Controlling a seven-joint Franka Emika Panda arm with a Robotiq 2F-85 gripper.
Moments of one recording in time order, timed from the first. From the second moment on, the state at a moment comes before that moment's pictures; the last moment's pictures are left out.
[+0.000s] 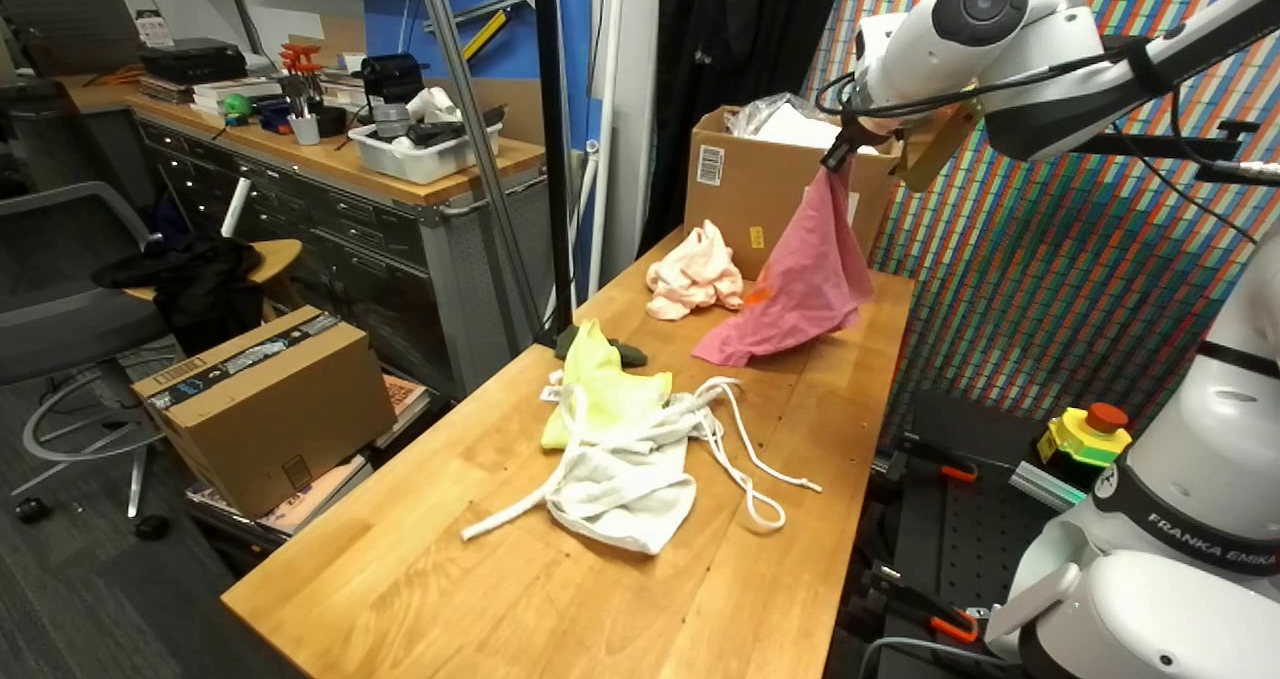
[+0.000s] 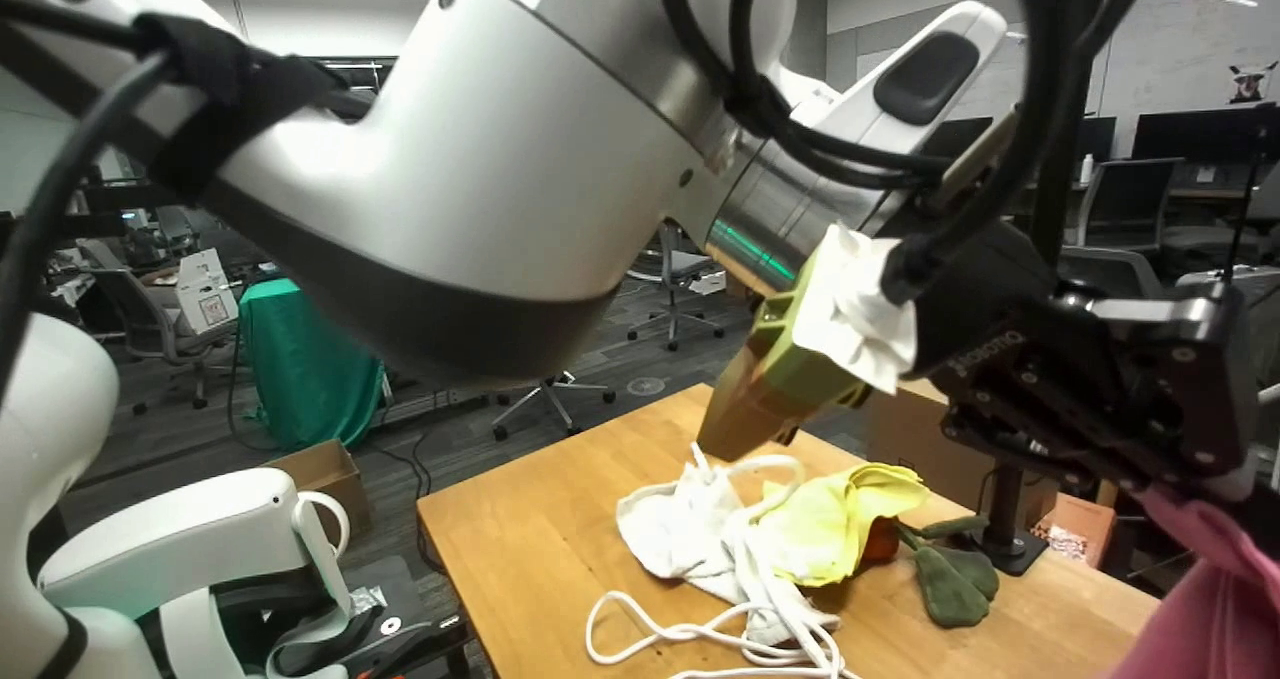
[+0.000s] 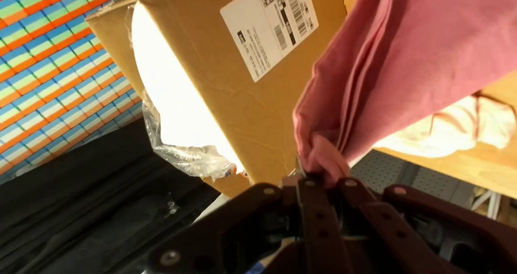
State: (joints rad) arm -0.13 -0.40 -0.37 -2.63 -1.66 2.57 0.96
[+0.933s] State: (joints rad) arm -0.17 -0.40 -0.26 -2.73 -1.71 2.14 0.89
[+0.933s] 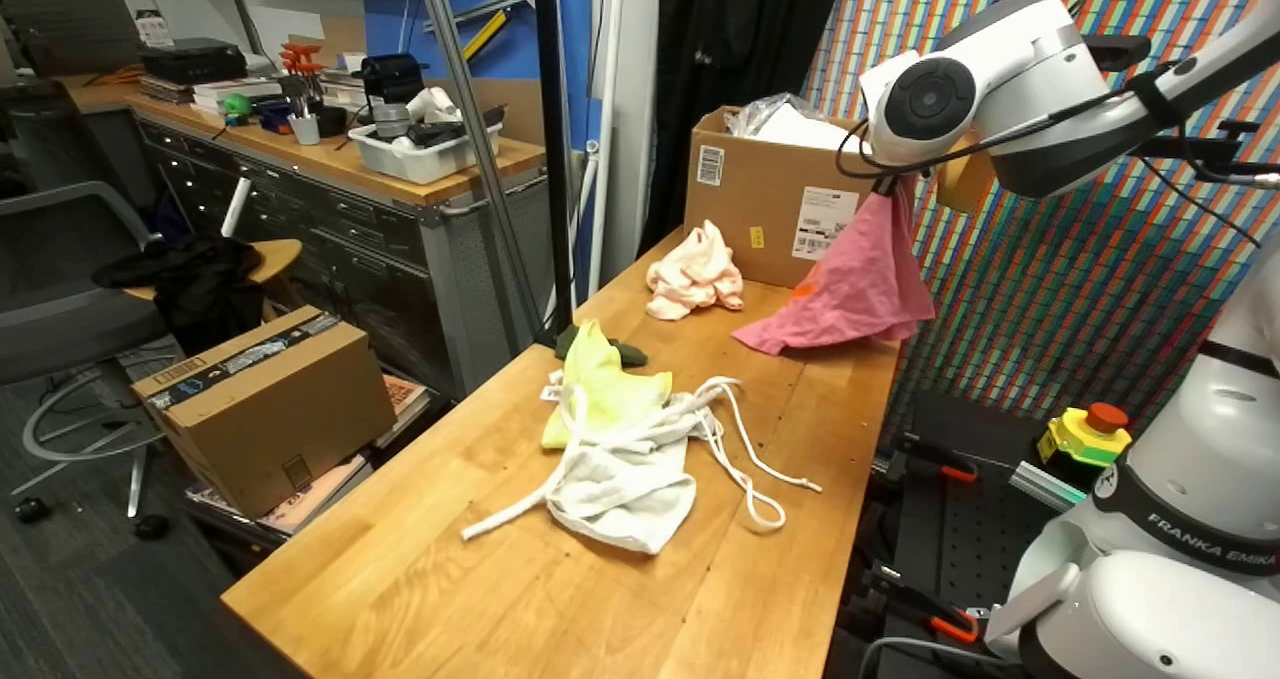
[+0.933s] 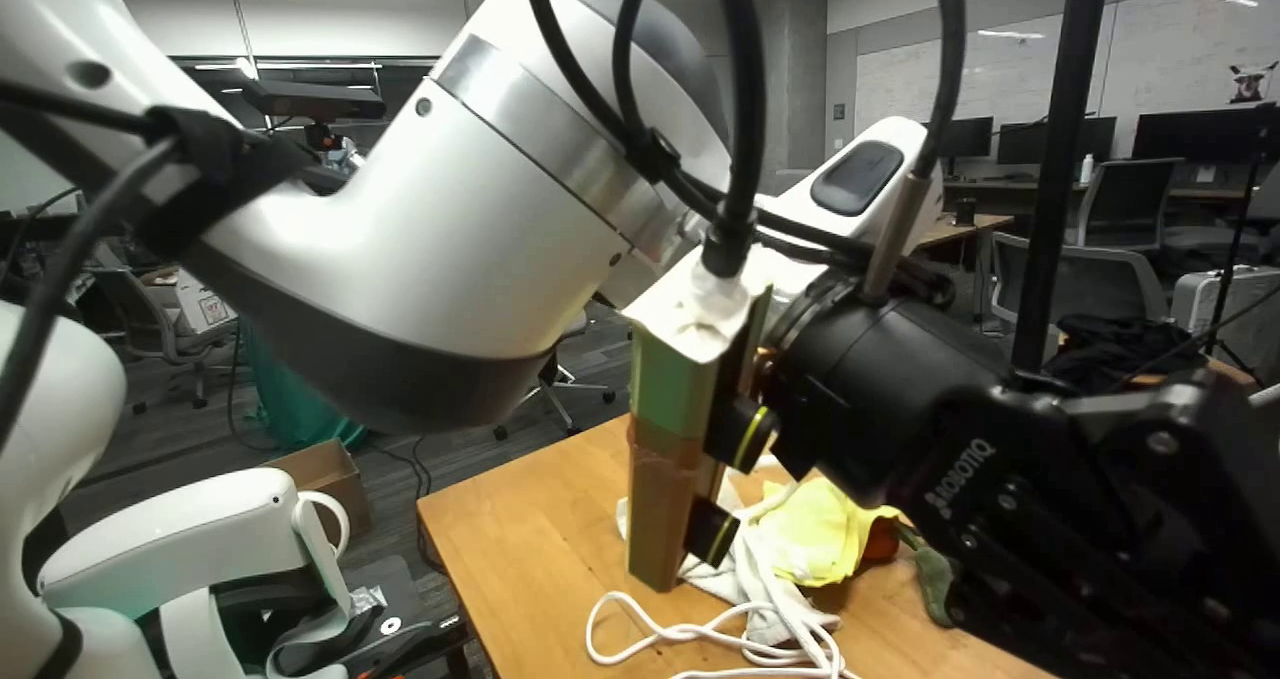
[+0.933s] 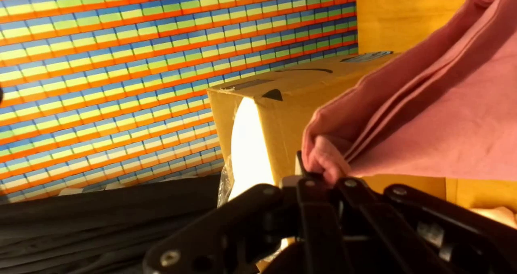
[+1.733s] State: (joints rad) arm -0.12 -0.29 -0.22 -2.72 -1.75 2.09 0.98
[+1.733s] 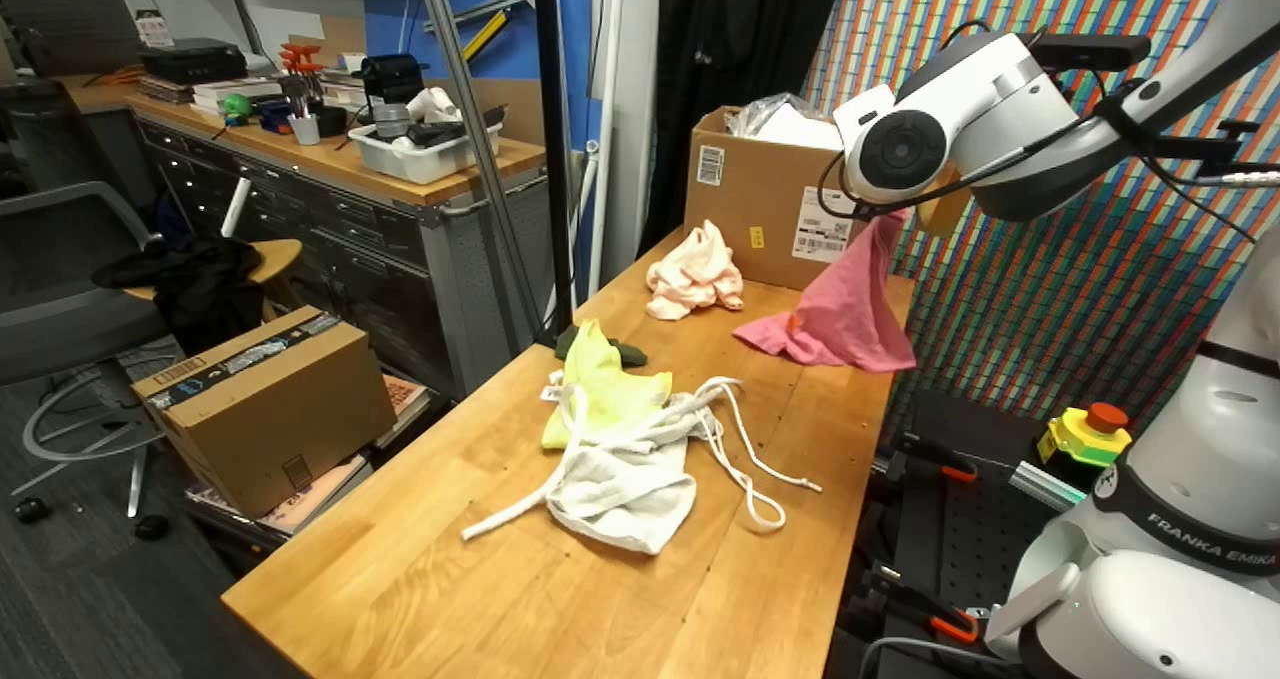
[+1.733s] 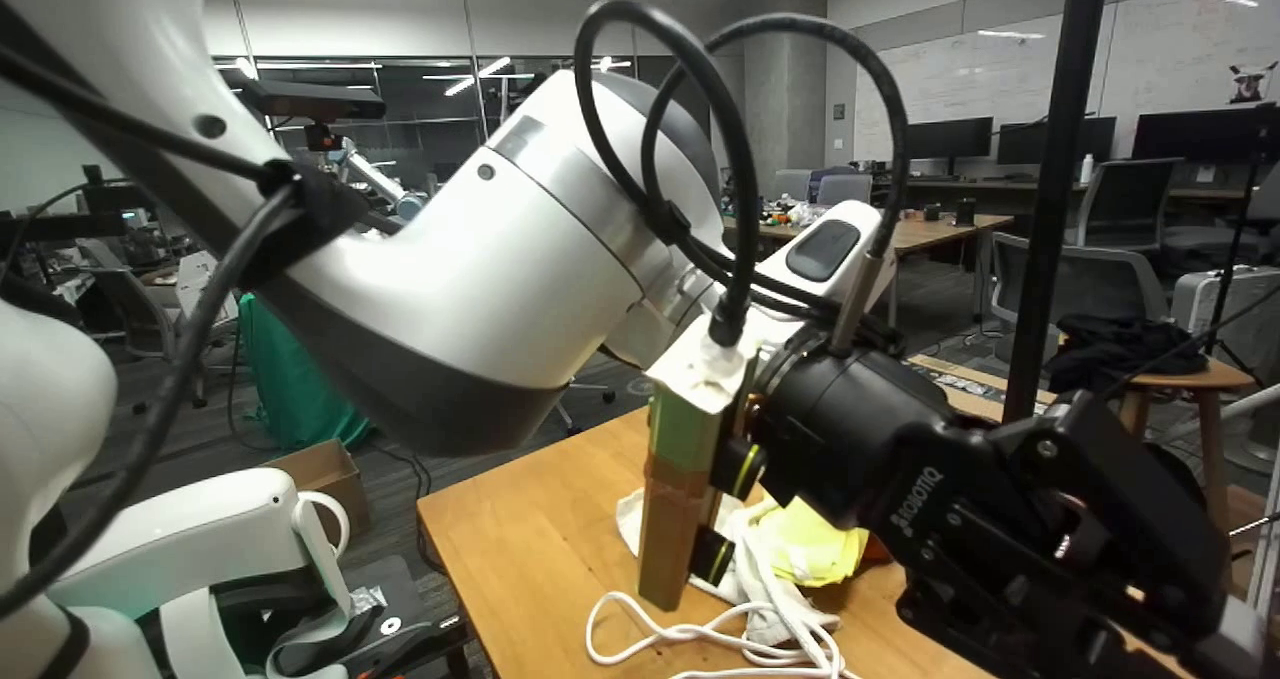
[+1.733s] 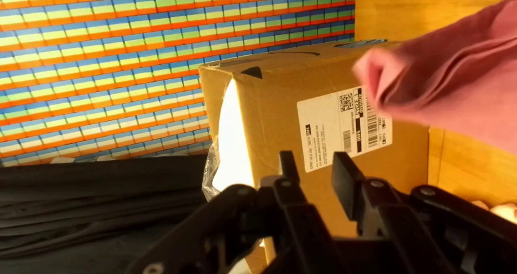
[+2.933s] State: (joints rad) arm -0.04 -0.24 -0.19 -2.72 -1.73 2.58 0.96
